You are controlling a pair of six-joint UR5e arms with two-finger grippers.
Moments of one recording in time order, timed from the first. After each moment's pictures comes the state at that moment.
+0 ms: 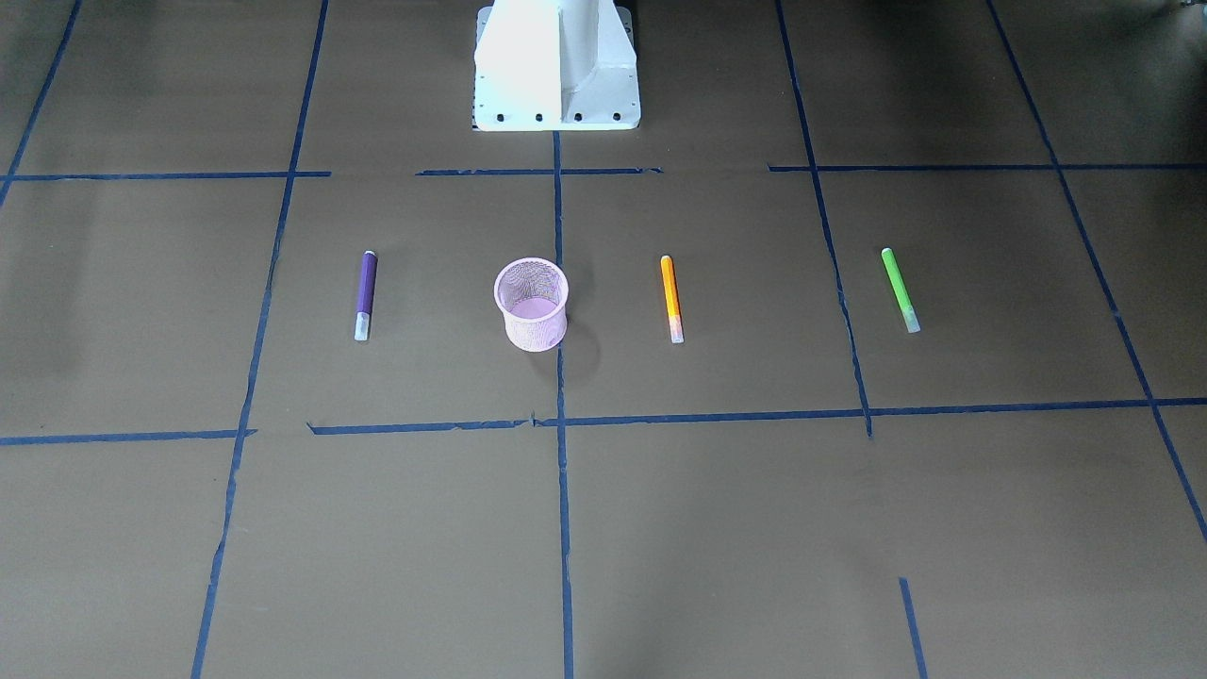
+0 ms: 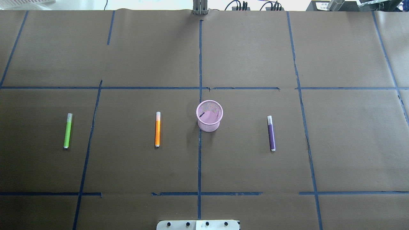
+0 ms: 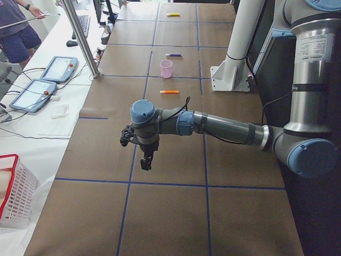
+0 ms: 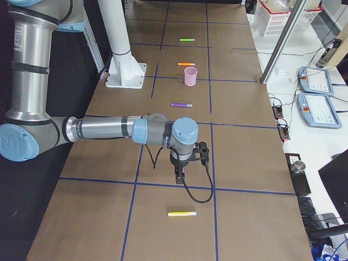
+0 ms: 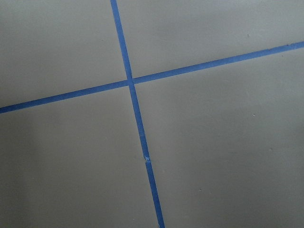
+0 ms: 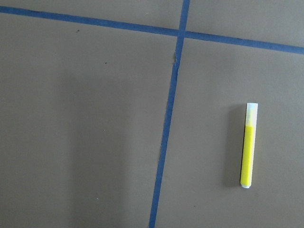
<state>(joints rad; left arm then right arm) -1.50 -1.53 -1.81 -1.44 -2.32 0.12 1.57 -1.73 1.83 -1.75 2.35 -0.19</state>
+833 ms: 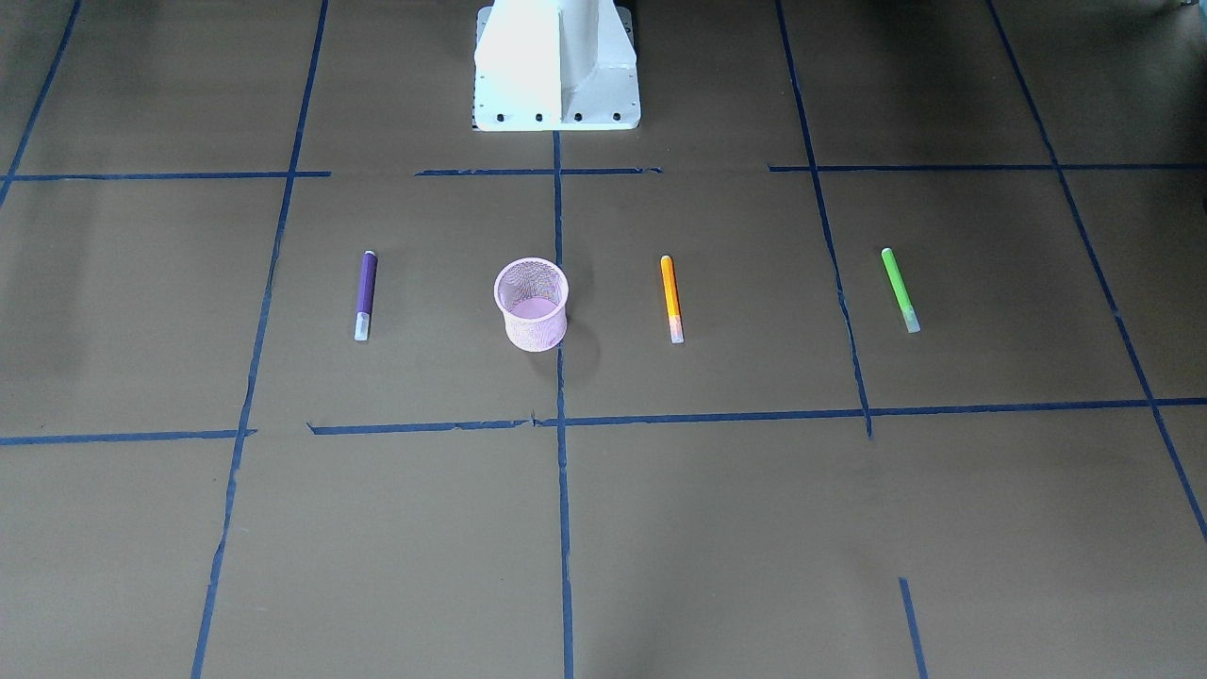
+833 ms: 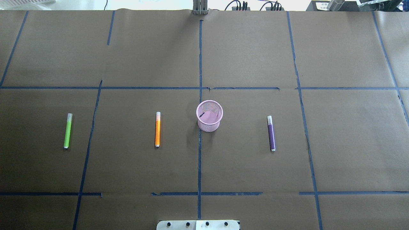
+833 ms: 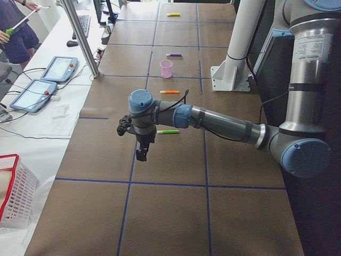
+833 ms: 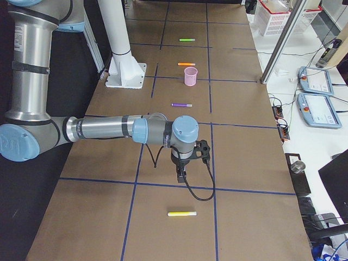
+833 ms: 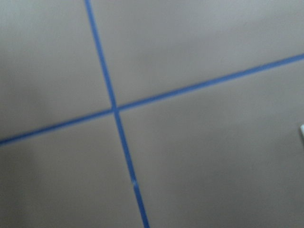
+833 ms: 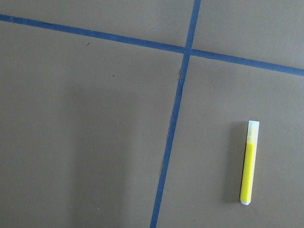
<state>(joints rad) -1.47 -1.62 -1.83 -1.46 -2.33 0.10 1.57 -1.72 1.83 -1.69 2.35 -0.19</state>
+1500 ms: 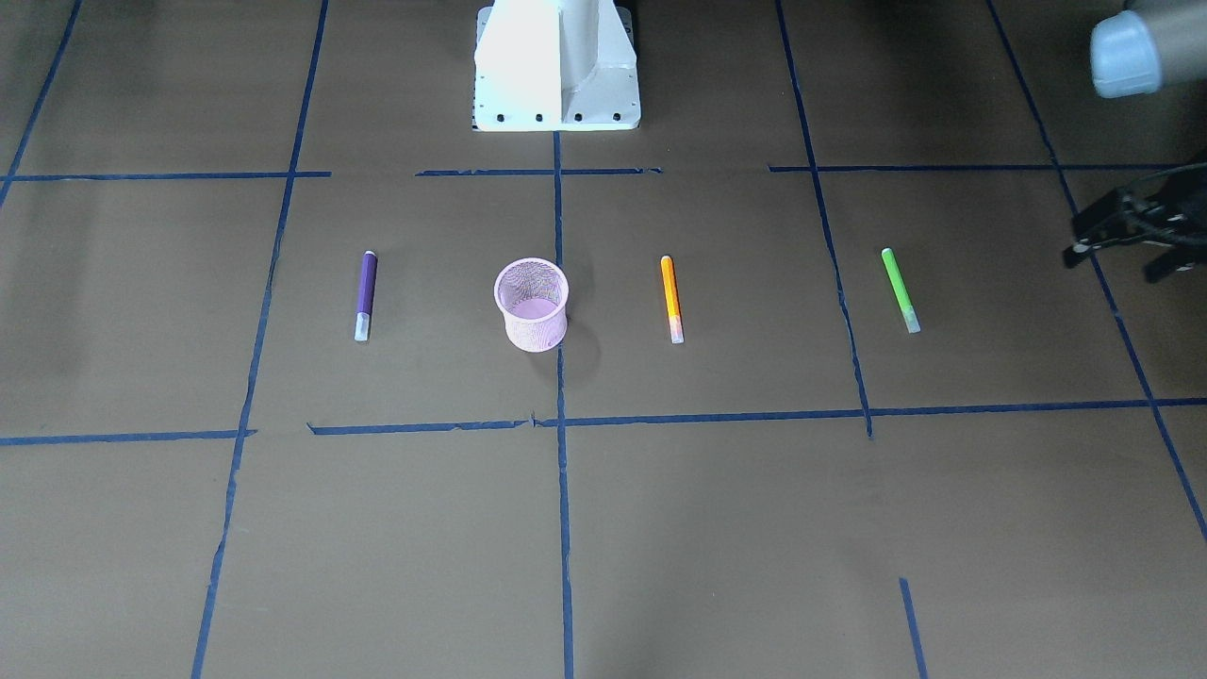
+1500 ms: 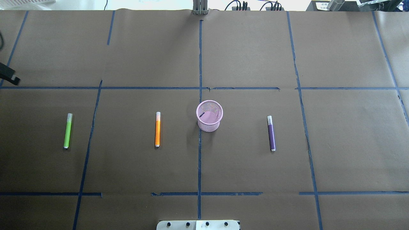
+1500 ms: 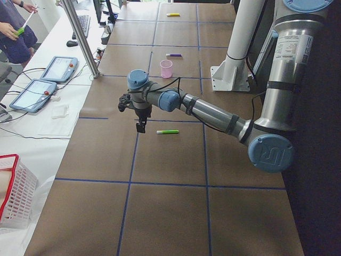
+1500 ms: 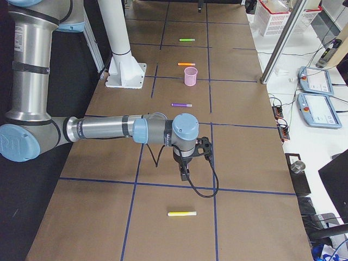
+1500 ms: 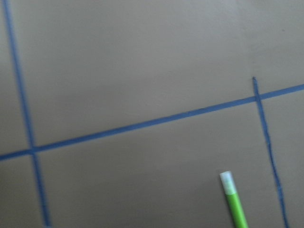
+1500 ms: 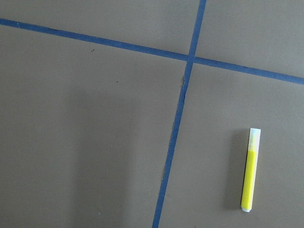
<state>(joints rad) -1.18 -1.68 -1.85 -1.60 -2.29 -0.45 1.57 -1.72 1.83 -1.68 2.36 -0.19</state>
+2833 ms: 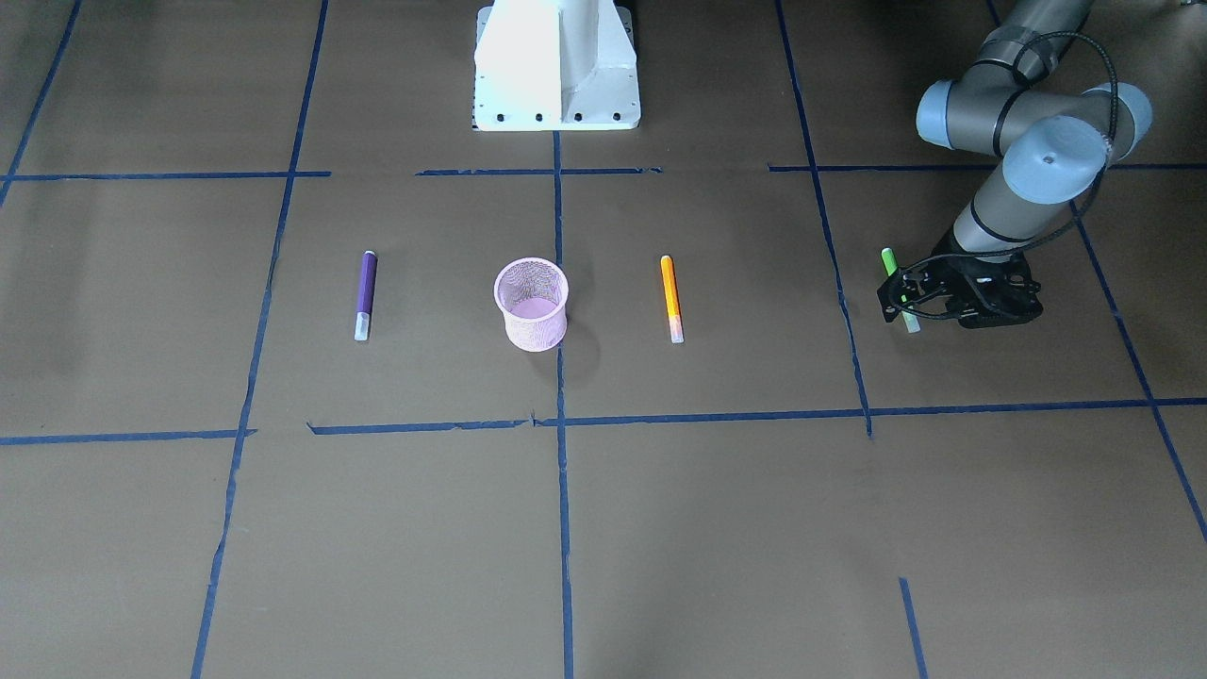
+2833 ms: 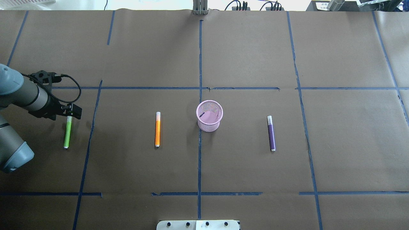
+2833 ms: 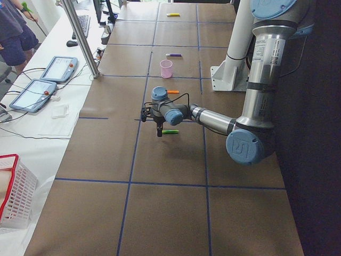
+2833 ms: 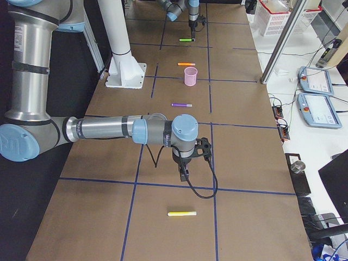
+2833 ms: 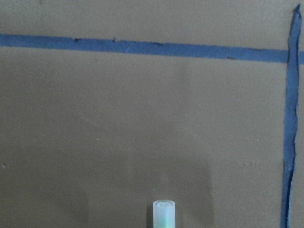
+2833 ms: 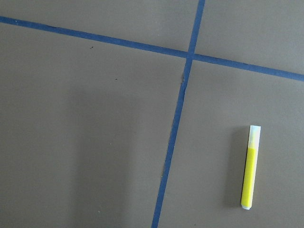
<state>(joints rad) -0.82 -1.68 -1.65 -2.01 -2.06 -1.00 1.57 -1.73 1.83 -1.68 2.36 -0.19</state>
